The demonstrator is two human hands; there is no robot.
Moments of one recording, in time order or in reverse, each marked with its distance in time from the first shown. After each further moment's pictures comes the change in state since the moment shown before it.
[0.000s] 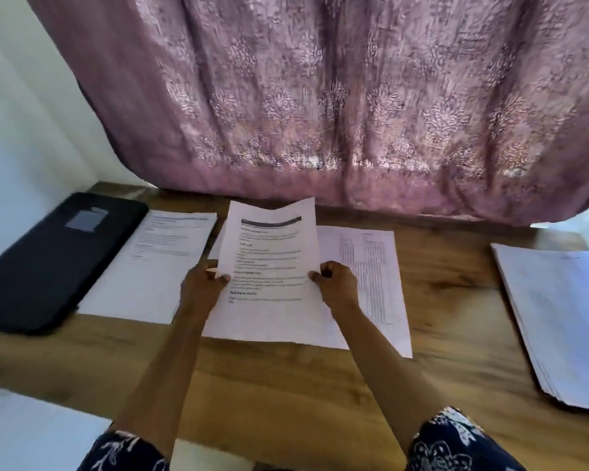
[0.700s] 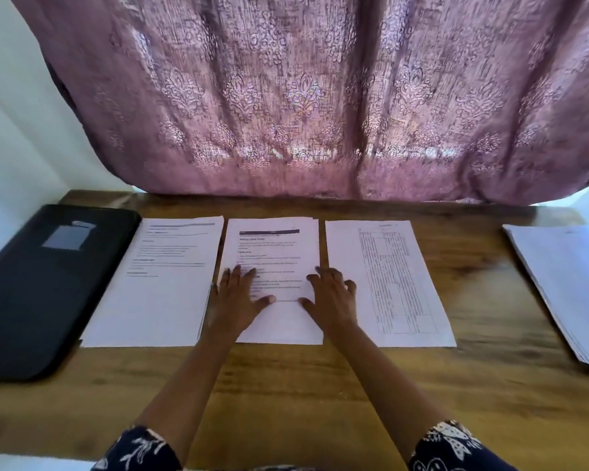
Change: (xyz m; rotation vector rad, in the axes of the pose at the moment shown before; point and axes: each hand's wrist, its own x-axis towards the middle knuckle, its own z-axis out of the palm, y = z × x) left_hand 0.062 -0.055 0.015 0.747 -0.311 0.372; right_hand -0.015 0.003 0.088 -0.892 0.025 -0.278
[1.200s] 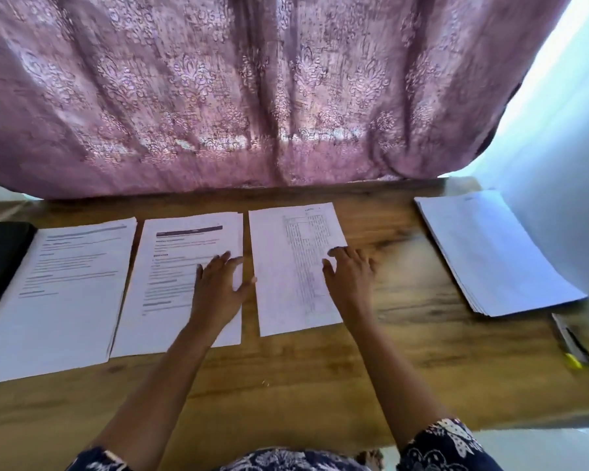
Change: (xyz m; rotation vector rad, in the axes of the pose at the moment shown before) left_hand -0.017 0.118 0.009 -0.231 0.165 0.255; right_hand -0.036 0.134 -0.061 0.029 0.354 0.323
